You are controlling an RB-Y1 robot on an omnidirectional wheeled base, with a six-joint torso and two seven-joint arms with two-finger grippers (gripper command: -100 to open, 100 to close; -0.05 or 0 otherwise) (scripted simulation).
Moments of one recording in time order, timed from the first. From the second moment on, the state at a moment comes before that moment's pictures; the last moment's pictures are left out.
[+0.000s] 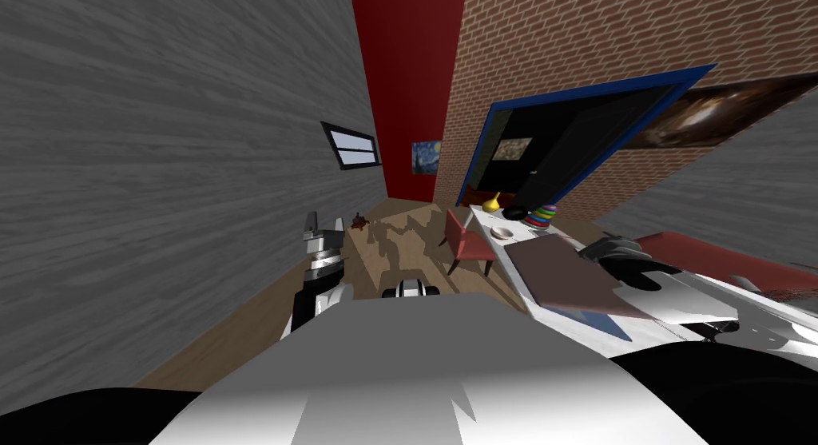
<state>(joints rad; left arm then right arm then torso) 0.55 0.00 0.00 -2.36 0.12 -0.43 0.03 0.56 -1.07 -0.49 -1.34 0.23 0.20 1.63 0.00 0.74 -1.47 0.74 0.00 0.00</state>
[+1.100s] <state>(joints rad) 0.55 0.00 0.00 -2.36 0.12 -0.43 0.03 0.52 -0.89 -0.33 -1.49 0.33 0.06 1.87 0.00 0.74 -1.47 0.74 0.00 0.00</state>
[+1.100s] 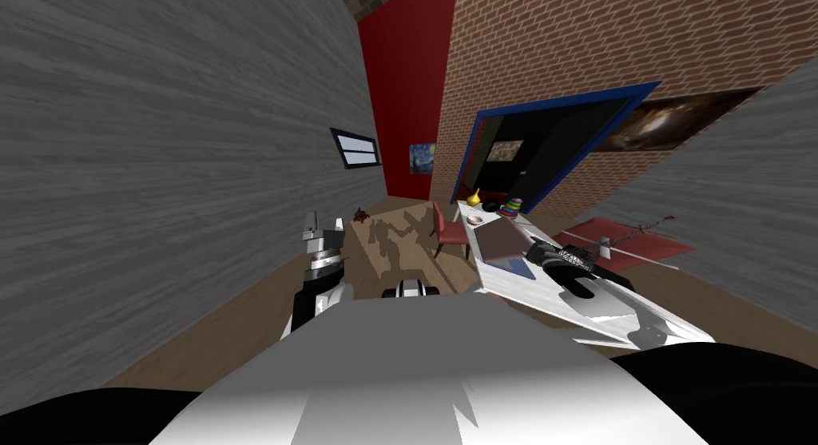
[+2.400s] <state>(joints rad) 0.55 0.00 0.00 -2.36 0.12 -0.43 0.03 0.13 -0.56 -0.23 -1.34 0.43 0.19 2.14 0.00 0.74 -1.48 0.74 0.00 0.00</state>
